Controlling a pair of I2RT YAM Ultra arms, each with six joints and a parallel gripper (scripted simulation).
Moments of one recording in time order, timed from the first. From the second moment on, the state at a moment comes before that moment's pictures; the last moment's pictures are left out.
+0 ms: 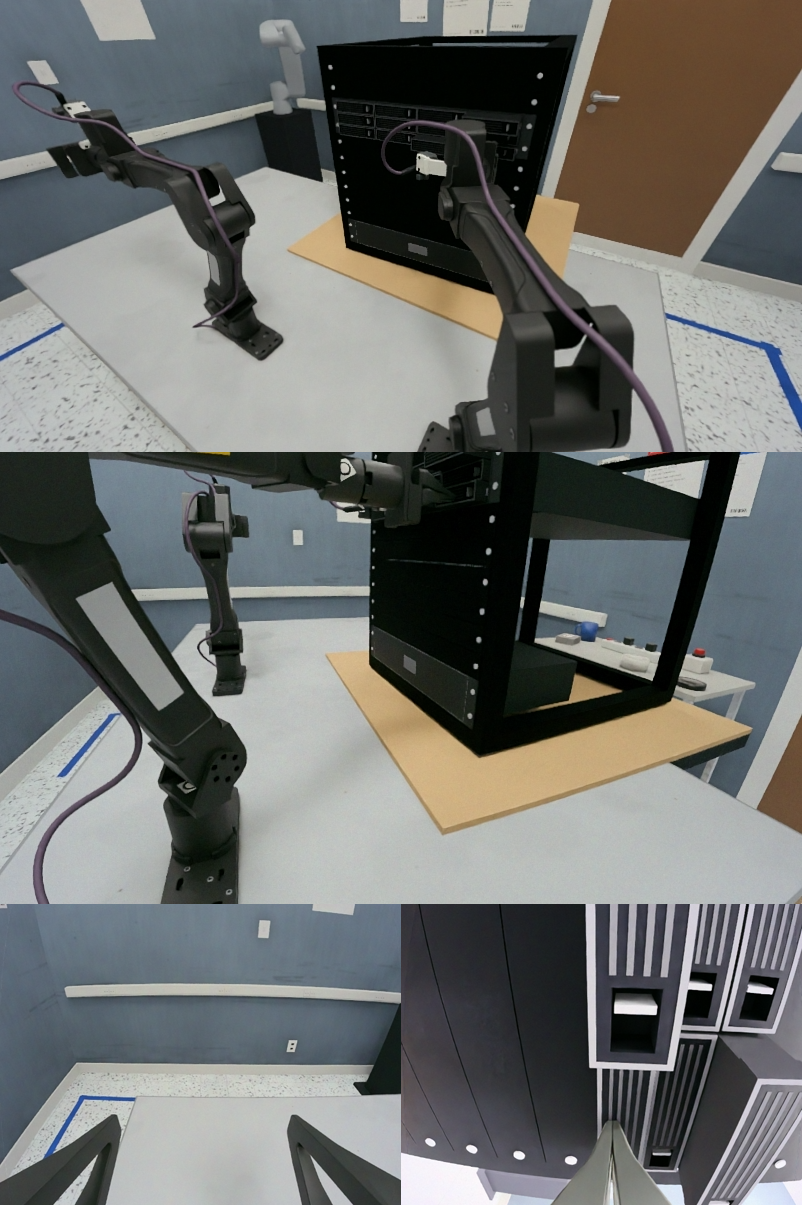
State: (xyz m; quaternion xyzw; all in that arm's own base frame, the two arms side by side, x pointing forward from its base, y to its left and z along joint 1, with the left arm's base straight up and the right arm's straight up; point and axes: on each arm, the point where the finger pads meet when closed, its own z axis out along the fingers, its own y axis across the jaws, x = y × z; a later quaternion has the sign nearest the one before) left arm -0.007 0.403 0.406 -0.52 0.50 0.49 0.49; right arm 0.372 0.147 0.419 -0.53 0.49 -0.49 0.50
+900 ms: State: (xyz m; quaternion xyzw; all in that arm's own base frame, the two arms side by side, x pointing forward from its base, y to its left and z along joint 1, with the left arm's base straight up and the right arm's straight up) left arm -0.007 0.403 0.406 -0.52 0.50 0.49 0.49; right arm 0.375 0.147 0.419 -0.53 0.49 -0.49 0.50
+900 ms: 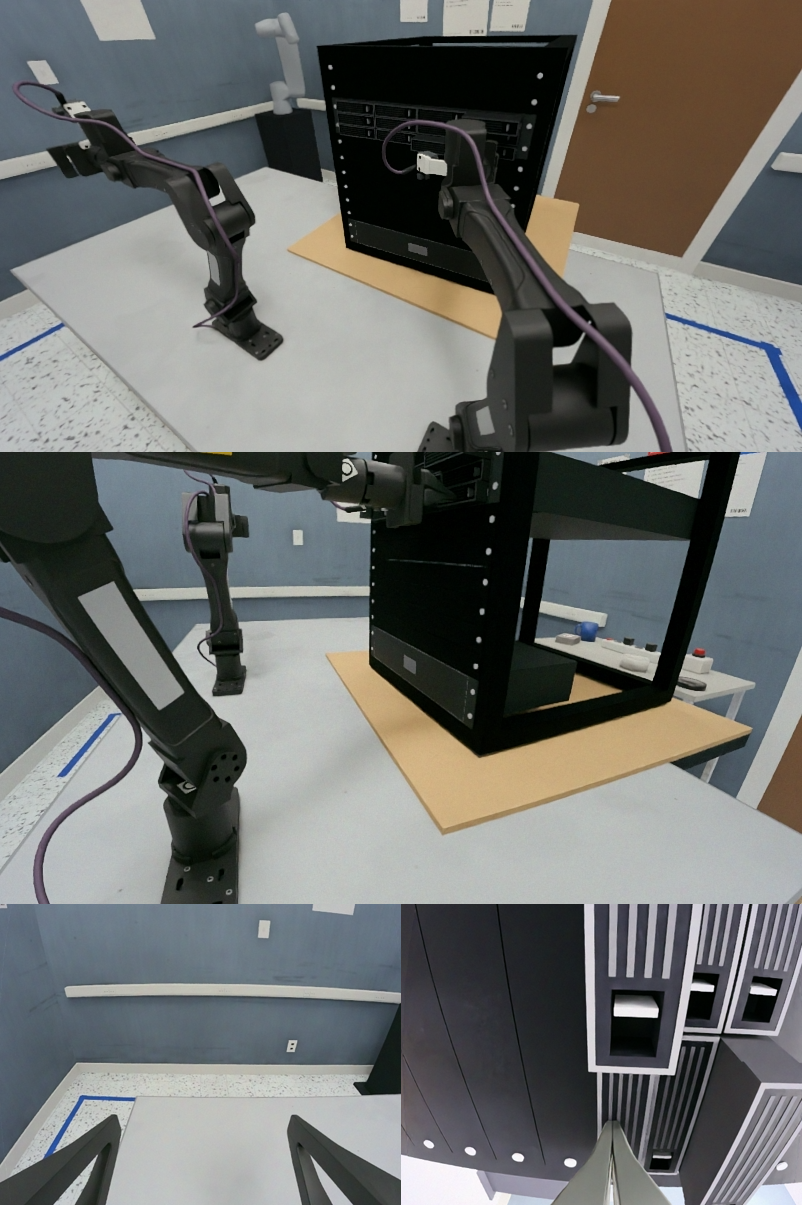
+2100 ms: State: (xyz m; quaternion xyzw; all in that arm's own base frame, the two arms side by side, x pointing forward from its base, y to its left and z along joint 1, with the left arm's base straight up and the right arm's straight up) left arm -0.007 0.403 0.406 -0.52 0.50 0.49 0.49; right arm 0.379 0.147 0.419 -0.53 0.49 -0.49 0.50
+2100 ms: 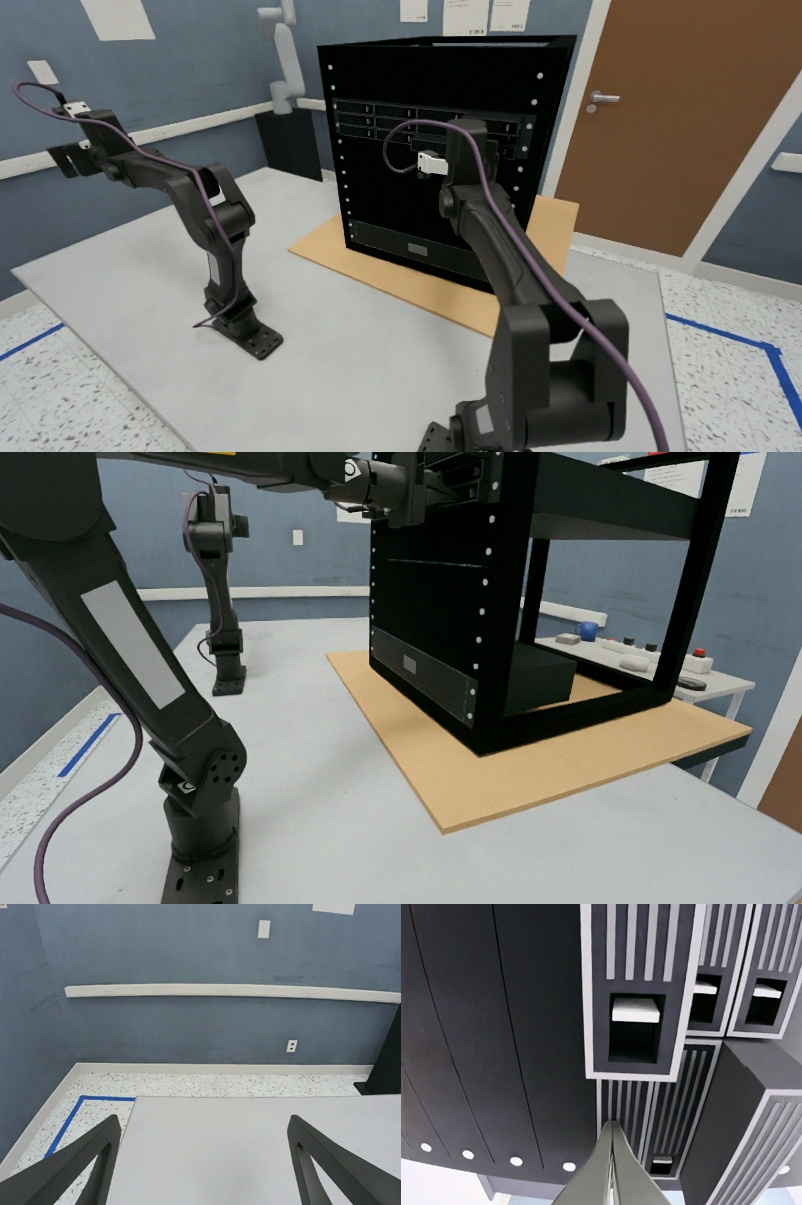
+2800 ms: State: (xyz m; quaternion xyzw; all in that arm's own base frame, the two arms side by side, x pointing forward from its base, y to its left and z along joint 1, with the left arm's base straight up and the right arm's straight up) left arm -0.007 0.403 0.406 -0.52 0.50 0.49 0.49; right arm 0.381 0.148 0.419 -0.53 0.49 -0.49 0.50
